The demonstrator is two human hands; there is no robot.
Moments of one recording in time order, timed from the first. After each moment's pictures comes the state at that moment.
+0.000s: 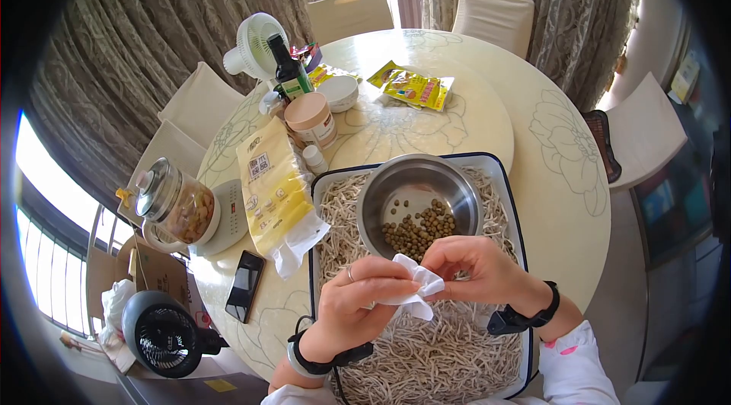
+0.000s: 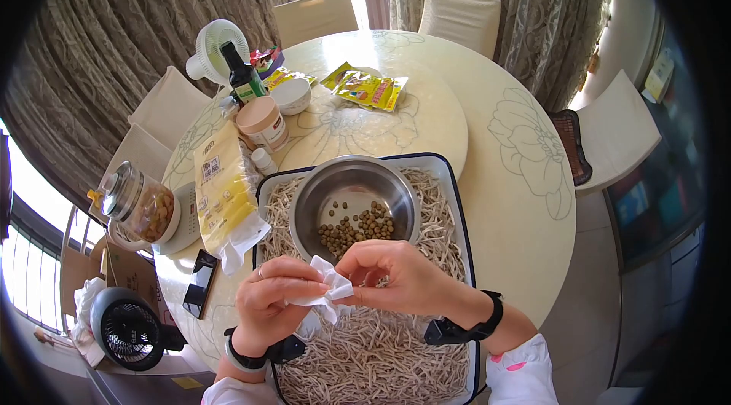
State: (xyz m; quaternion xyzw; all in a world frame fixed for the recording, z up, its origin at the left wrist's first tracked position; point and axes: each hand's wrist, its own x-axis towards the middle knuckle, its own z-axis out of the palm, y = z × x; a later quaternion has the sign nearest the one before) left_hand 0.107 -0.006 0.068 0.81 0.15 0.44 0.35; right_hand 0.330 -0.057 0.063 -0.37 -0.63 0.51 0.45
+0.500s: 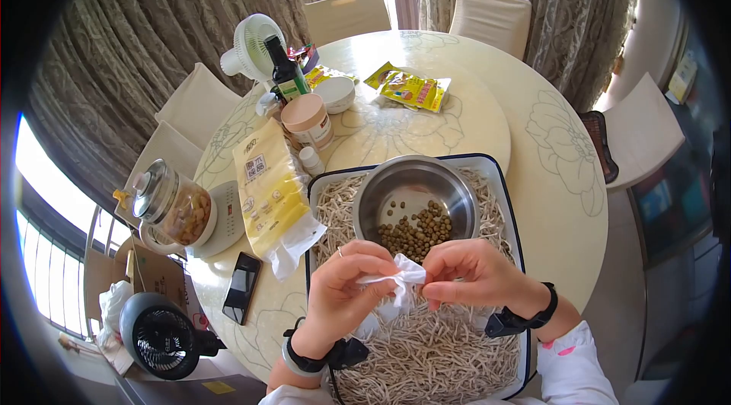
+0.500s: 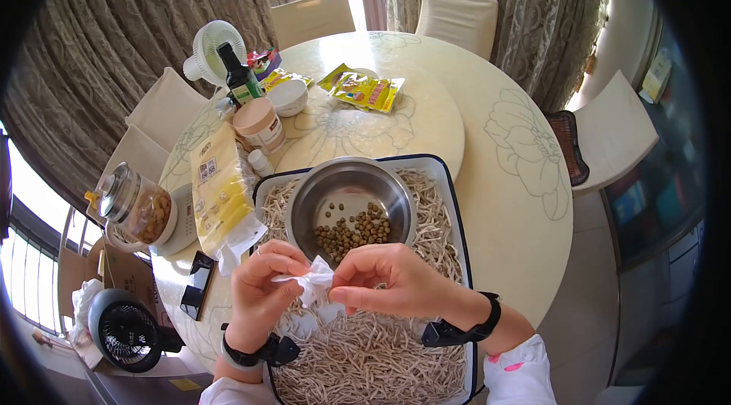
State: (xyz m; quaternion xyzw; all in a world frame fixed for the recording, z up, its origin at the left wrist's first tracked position) left_hand 0.103 0.000 0.065 0.68 0.19 0.42 0.57; right_hand 0.330 -0.061 0.067 -0.33 -0.57 0.60 0.45
